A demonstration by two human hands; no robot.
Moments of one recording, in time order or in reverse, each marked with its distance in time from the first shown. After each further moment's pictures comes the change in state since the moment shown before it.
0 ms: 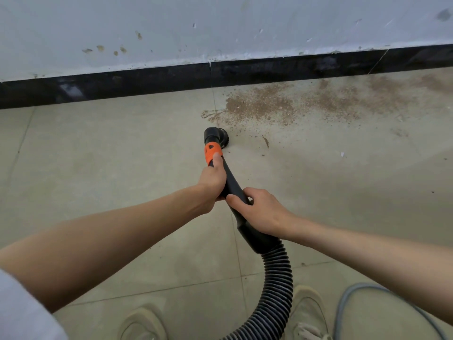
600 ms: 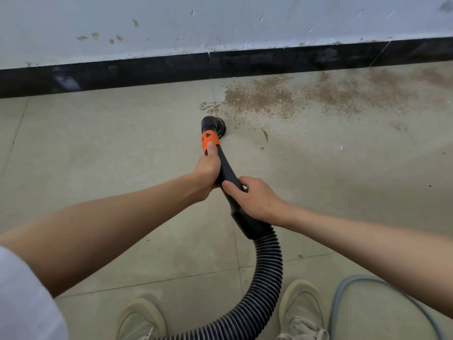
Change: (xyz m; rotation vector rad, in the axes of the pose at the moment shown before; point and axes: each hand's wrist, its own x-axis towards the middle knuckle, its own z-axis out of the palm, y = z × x) left_hand 0.015 0.001 -0.004 -0.116 -0.033 -0.016; right_hand 0.014 0.001 0.006 0.057 0.025 -0.035
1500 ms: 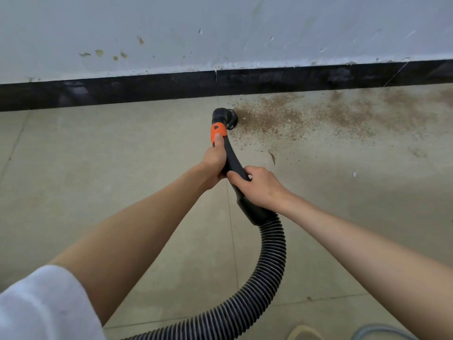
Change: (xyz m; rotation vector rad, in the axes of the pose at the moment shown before) left_hand 0.058 0.059 0.015 -0.086 -0.036 0.052; right_hand 0.085 -0.012 -0.038 -0.126 0.049 -0.041
